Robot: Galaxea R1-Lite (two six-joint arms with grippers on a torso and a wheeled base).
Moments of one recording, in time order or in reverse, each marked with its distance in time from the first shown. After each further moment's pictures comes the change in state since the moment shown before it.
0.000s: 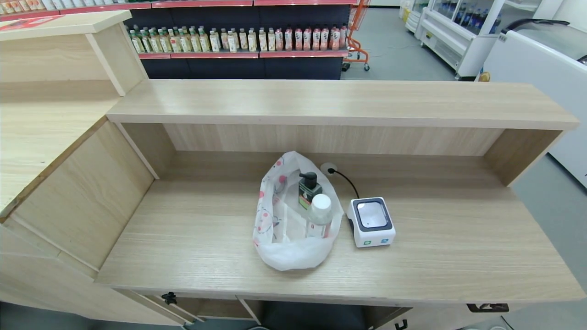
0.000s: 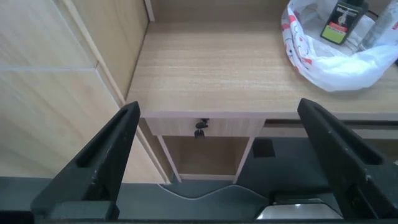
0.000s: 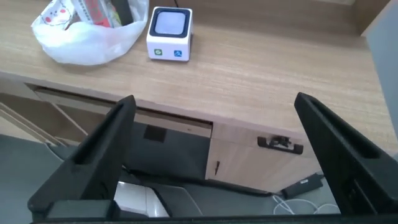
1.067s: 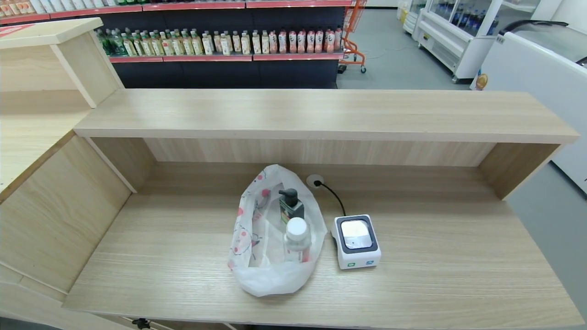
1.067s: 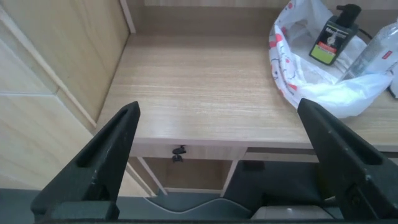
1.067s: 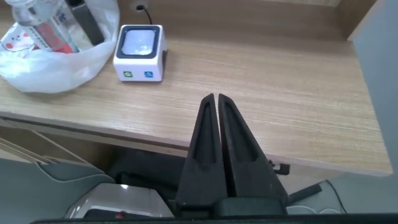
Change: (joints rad) left arm -0.001 0.000 0.000 0.001 0.001 -0.053; right arm 0.000 0.001 0.000 0.011 -0.037 0.042
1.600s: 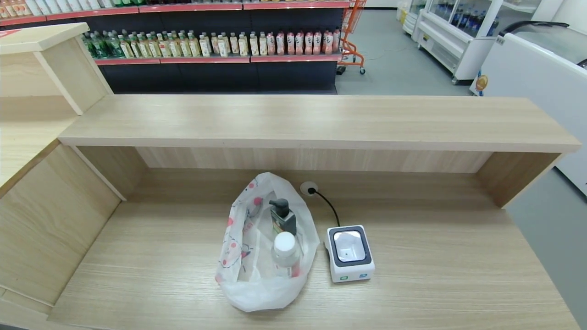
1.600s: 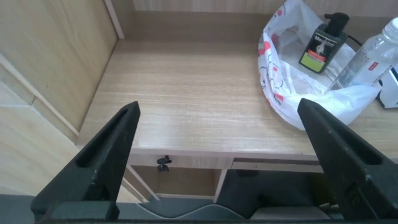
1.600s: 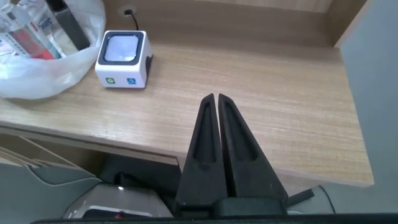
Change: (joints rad) left arm 0.000 0.002 0.000 0.000 -0.001 0.000; right arm -0.001 0.001 -0.001 0.000 0.001 -0.004
